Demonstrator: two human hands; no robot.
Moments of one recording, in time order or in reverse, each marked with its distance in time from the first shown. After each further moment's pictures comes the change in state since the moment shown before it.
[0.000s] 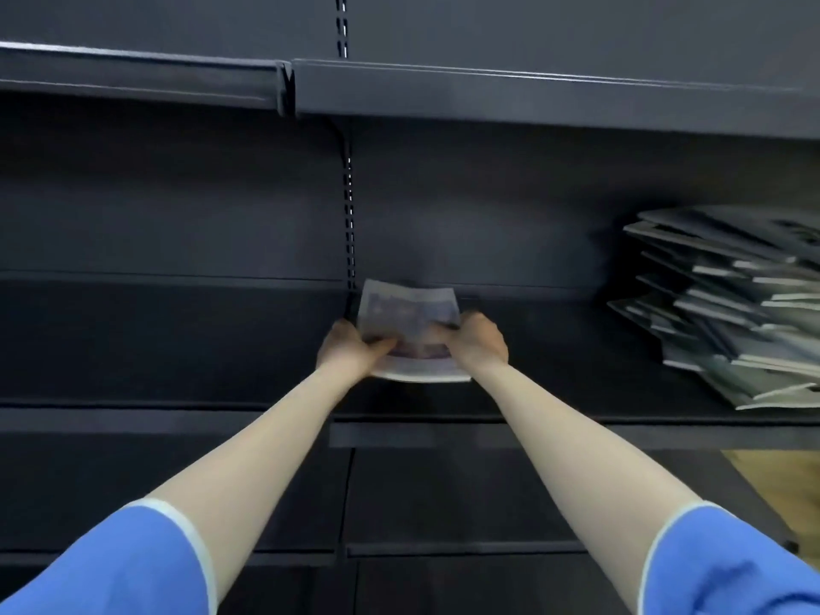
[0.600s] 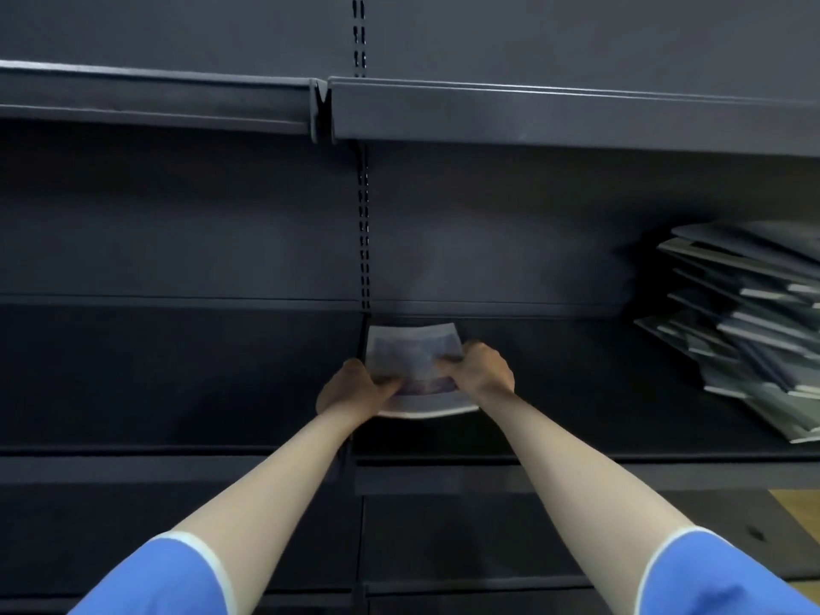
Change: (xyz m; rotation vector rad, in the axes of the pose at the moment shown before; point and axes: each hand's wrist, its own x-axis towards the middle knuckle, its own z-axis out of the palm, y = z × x) left_hand 0.032 -0.027 -0.006 0.306 -0.098 -0.039; right_hand 0.030 -0.008 0.038 -0.129 -0.031 0.031
